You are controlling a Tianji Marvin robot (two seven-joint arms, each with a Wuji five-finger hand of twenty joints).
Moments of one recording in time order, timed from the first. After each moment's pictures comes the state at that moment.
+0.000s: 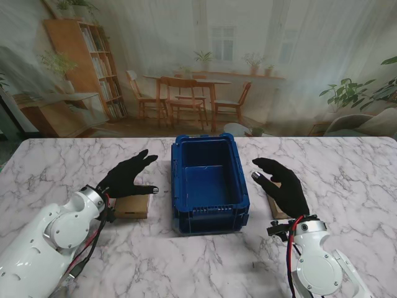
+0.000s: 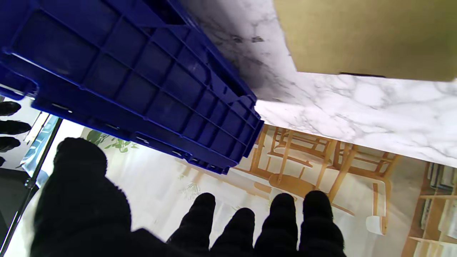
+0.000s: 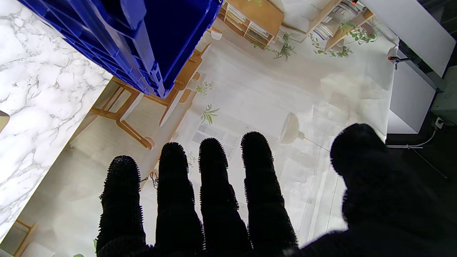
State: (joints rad) left arm 1.48 -1.07 -1.33 -1.49 0.72 -0.34 -0.12; right arm -1.85 -1.19 1.39 -1.84 -0.26 -0.17 -0.28; left_hand 0.62 -0.17 -0.03 -0.01 0.18 0.19 0.01 0.39 0.13 0.22 -0.01 0.10 0.16 0.25 0.09 0.29 0.05 0.19 0.25 0.44; right_hand 0.45 -0.32 0.54 -0.10 0.57 0.05 0.46 0.34 0.62 0.19 0.44 0.28 0.57 0.22 0.20 0.28 0.13 0.40 0.80 0.46
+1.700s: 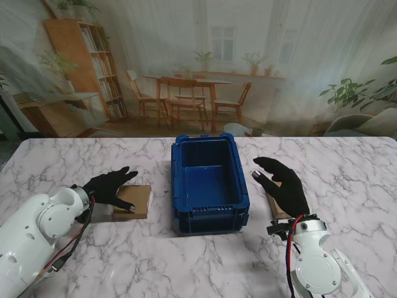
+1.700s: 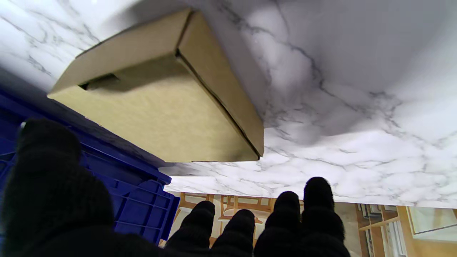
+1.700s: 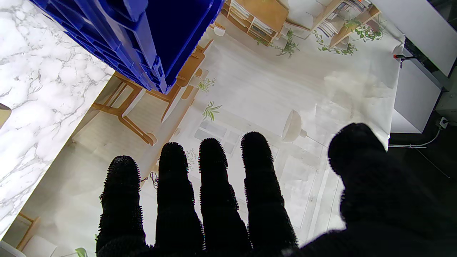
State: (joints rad) left arm 1.36 -1.00 -1.30 -1.28 0.90 -0.34 -0.28; right arm -1.84 -1.19 1.39 -1.84 -0.27 -0.15 -0.29; left_hand 0.55 -0.35 -0.03 -0.01 0.16 0.19 -0.01 0.12 0.13 0.22 -0.01 0.02 0.19 0.30 0.10 0.21 0.16 0.22 0.26 0.45; right_hand 0.47 -0.32 0.54 -0.10 0.57 0.05 0.46 0.34 0.62 0.19 0.44 0.28 0.57 0.22 0.20 0.28 0.13 0.40 0.80 0.46
